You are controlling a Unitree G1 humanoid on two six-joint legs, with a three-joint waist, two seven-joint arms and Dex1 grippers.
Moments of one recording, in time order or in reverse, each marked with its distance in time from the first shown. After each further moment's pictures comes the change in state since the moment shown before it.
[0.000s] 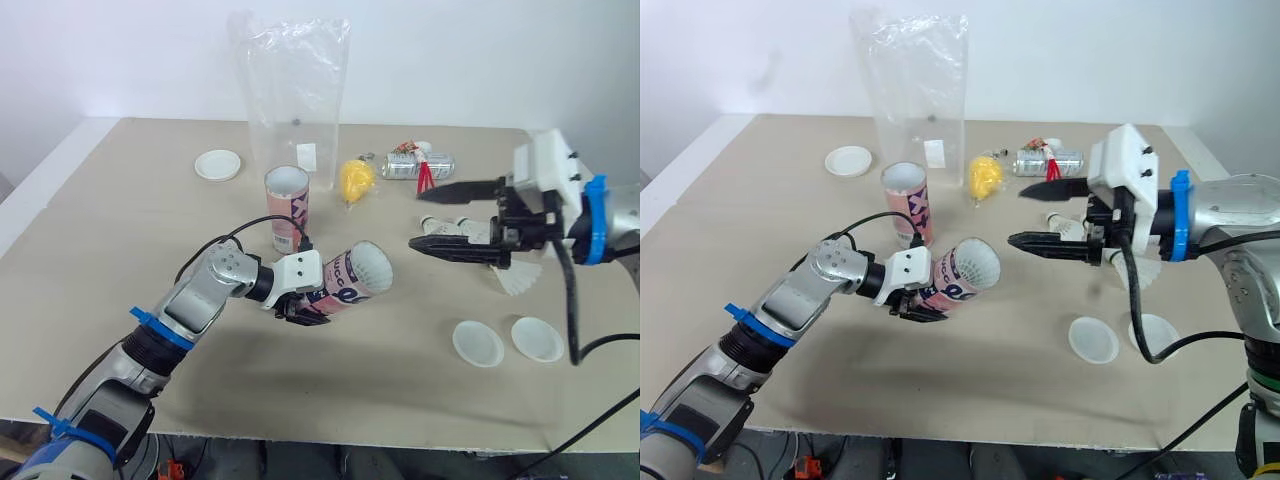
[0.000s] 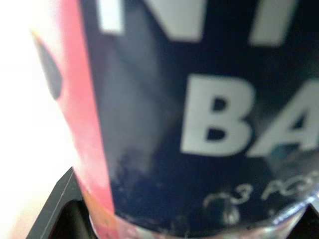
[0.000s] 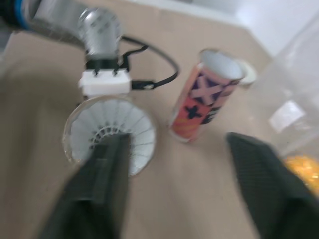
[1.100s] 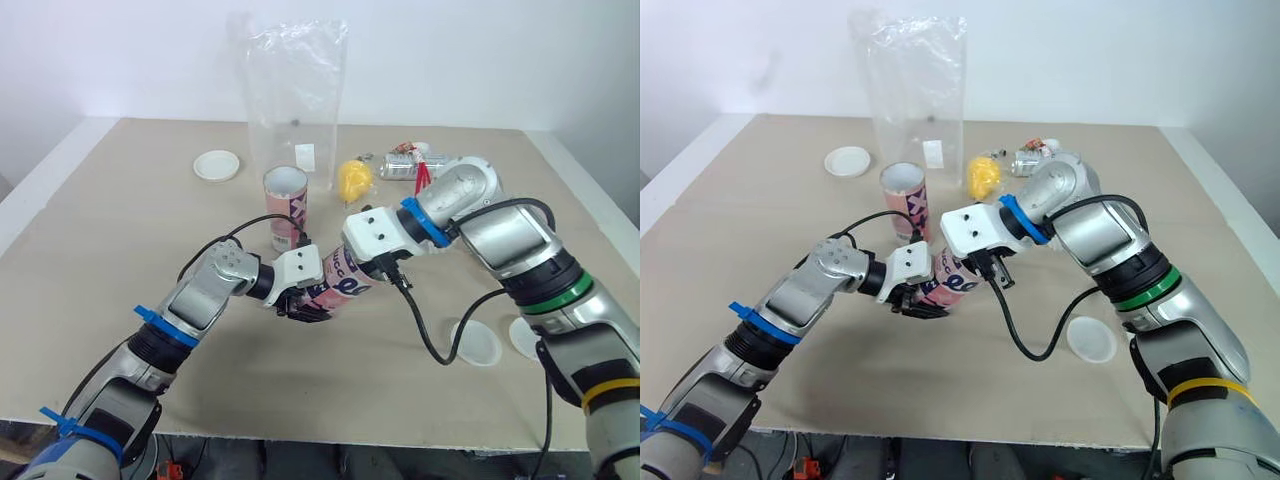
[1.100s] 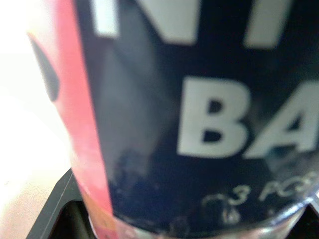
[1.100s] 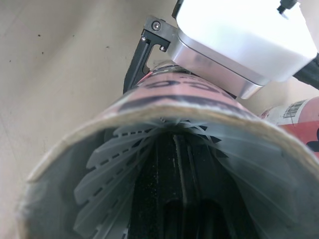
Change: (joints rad) left arm 0.008 -0.034 0.034 0.015 -0.007 0.069 0.019; right arm -0.409 0.355 0.593 0.387 -0.587 -0.359 0.383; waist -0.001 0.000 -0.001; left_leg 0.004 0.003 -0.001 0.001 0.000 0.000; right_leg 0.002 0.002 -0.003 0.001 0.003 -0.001
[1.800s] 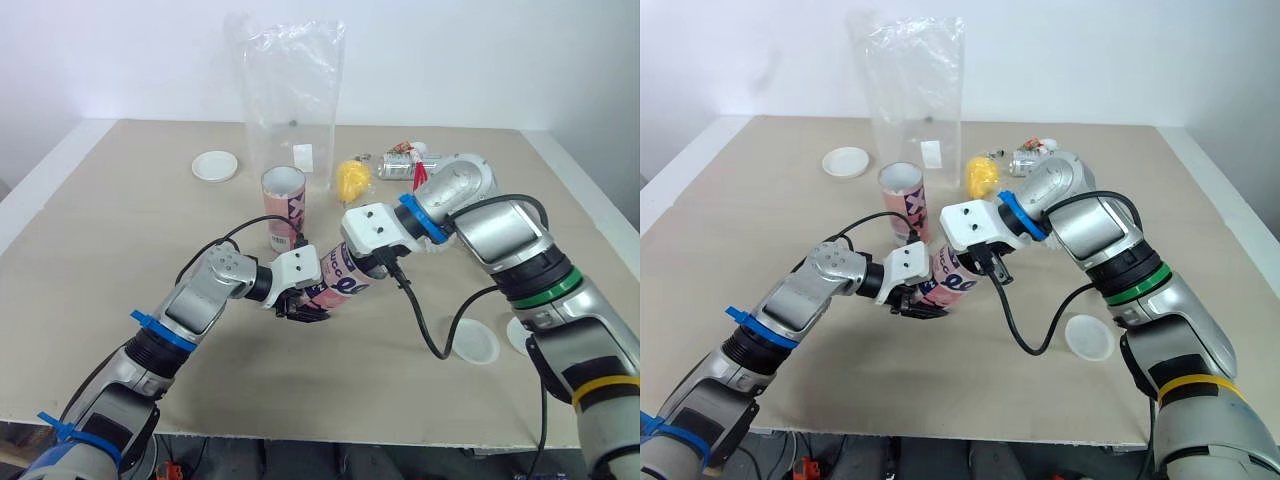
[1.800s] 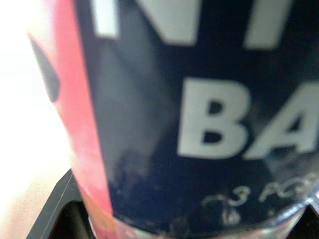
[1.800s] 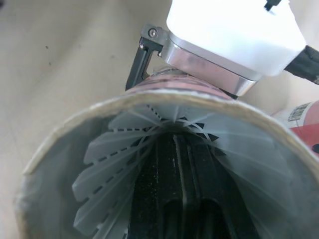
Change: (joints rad) left arm 0.023 0.002 0.011 -0.034 -0.002 0.015 0.017; right arm -0.012 0.004 -0.029 0.064 0.064 0.014 0.036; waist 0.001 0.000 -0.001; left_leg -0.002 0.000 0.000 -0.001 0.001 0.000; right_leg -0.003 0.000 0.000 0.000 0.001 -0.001
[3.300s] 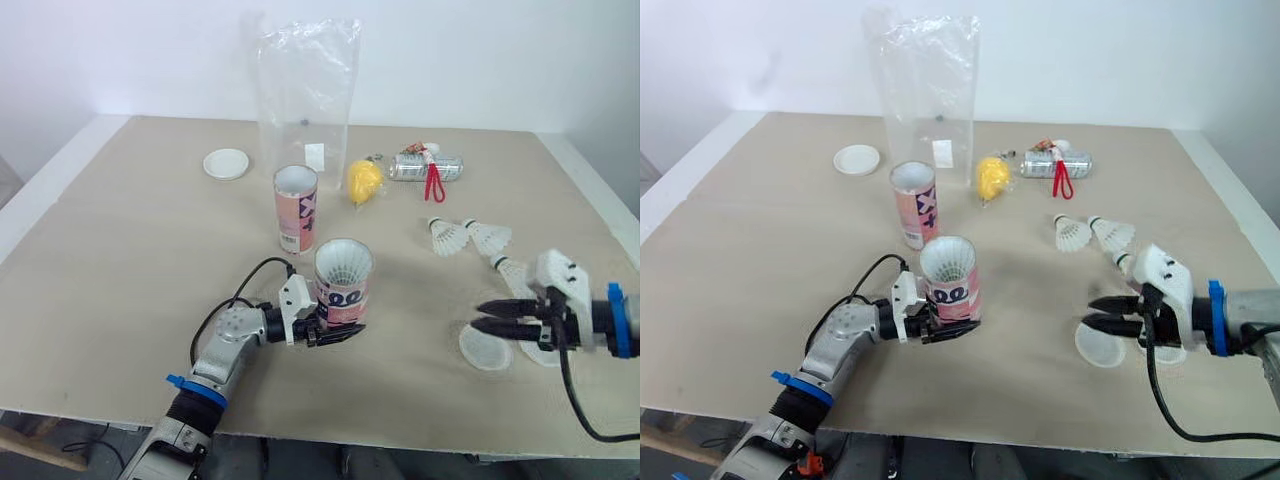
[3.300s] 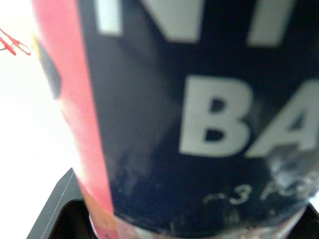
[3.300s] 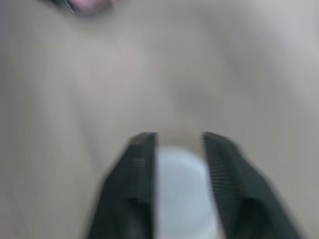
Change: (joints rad) left arm 0.290 -0.319 0.157 0.291 -0.155 -0.627 0.046; right arm 1.098 -0.431 -0.835 -0.341 0.291 0.344 -0.342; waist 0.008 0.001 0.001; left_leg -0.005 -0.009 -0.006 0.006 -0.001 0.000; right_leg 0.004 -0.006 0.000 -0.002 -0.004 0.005
